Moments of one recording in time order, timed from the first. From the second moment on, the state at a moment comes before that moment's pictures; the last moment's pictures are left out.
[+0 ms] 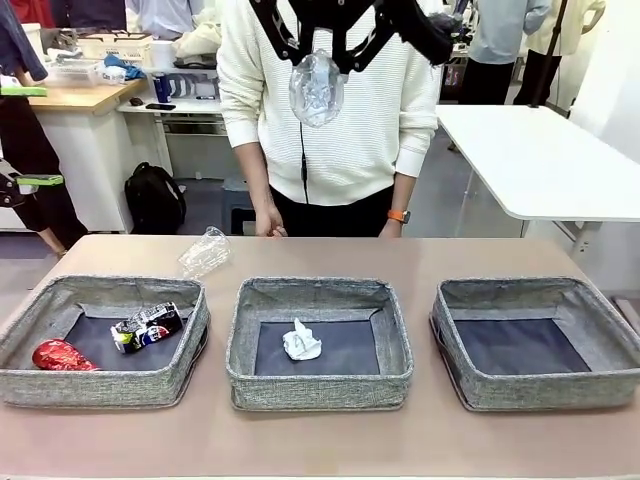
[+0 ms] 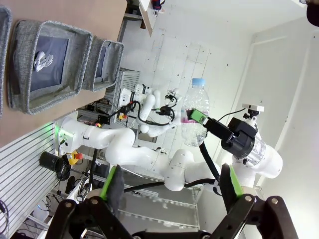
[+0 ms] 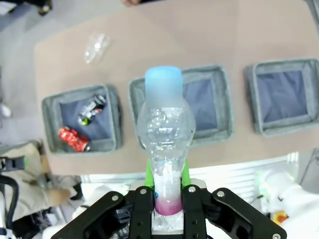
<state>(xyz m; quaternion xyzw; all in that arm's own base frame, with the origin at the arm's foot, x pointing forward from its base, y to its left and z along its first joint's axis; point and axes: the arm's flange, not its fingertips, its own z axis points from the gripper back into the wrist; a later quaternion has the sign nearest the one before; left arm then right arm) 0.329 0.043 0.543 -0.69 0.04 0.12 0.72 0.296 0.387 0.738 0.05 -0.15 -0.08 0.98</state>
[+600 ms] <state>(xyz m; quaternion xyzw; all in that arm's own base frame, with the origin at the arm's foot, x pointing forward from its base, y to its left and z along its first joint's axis) 0.329 0.043 0.543 -0.69 0.04 0.12 0.72 0.295 0.387 0.738 0.05 -0.15 -0.08 0.98</state>
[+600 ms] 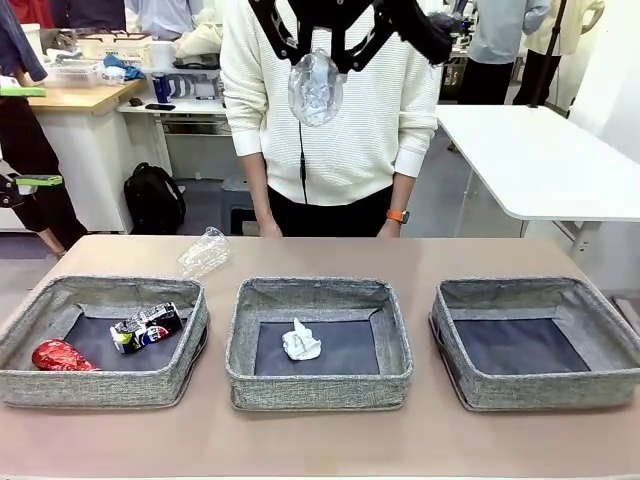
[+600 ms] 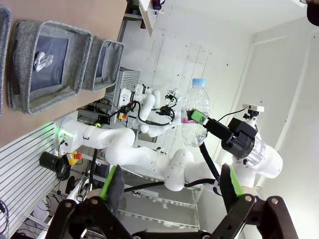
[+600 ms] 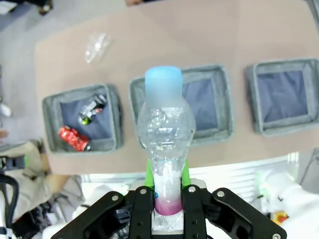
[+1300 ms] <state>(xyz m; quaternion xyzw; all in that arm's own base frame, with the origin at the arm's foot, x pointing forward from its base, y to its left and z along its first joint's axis) 0.329 0.043 0.543 -0.69 0.04 0.12 0.72 0.295 0.387 0.738 0.06 -0.15 -0.08 0.98</state>
